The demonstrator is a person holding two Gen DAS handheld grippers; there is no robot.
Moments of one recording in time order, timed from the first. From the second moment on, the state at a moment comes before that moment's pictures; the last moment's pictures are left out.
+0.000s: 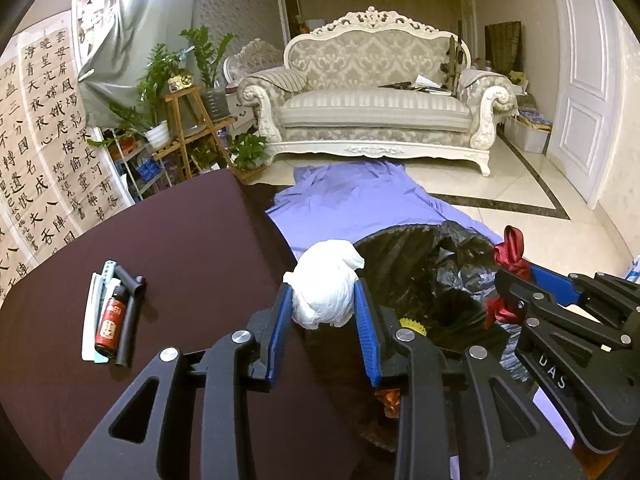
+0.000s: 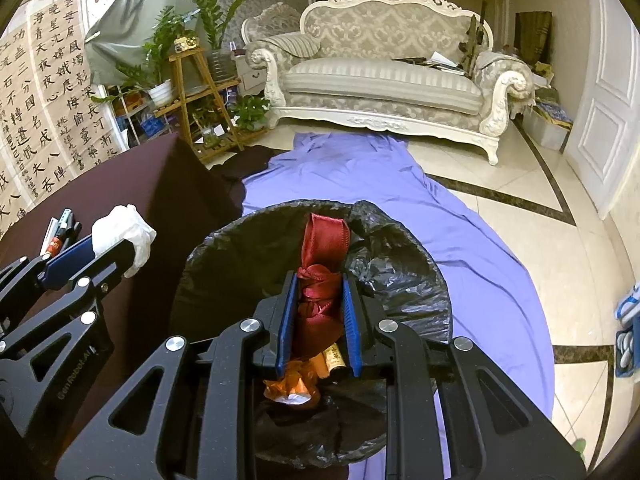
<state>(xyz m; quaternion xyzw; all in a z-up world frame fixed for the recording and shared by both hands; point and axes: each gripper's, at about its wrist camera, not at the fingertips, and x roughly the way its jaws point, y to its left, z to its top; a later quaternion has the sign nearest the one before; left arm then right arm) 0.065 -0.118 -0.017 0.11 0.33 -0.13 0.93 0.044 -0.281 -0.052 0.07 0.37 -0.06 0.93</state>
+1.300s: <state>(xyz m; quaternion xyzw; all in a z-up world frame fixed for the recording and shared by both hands) 0.043 0.057 -0.016 0.06 0.35 0.05 0.93 0.064 -0.137 -0.043 0.02 0.39 0.08 0.92</state>
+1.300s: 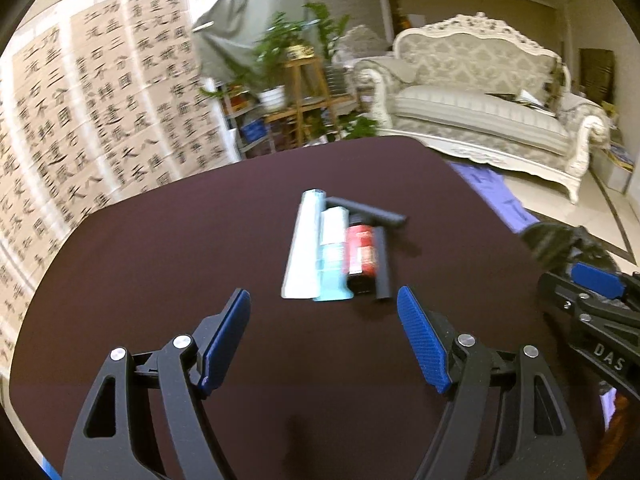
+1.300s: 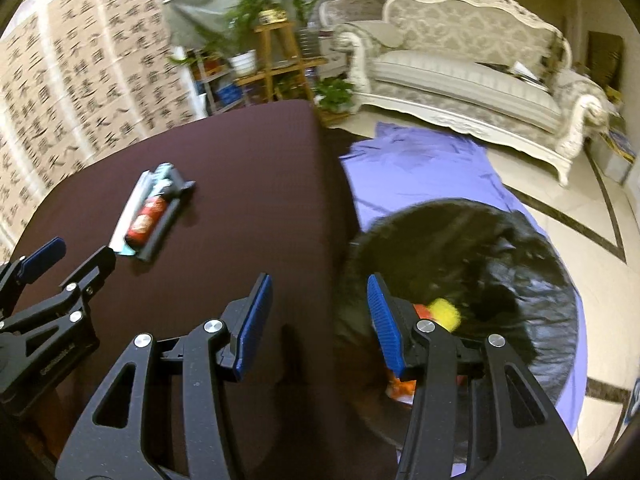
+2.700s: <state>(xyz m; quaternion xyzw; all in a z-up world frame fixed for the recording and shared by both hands) 0.072 0.168 -0.027 -0.01 0.39 0.12 0.91 0.175 -0.018 -0.043 -0.04 0.41 0.14 0.90</state>
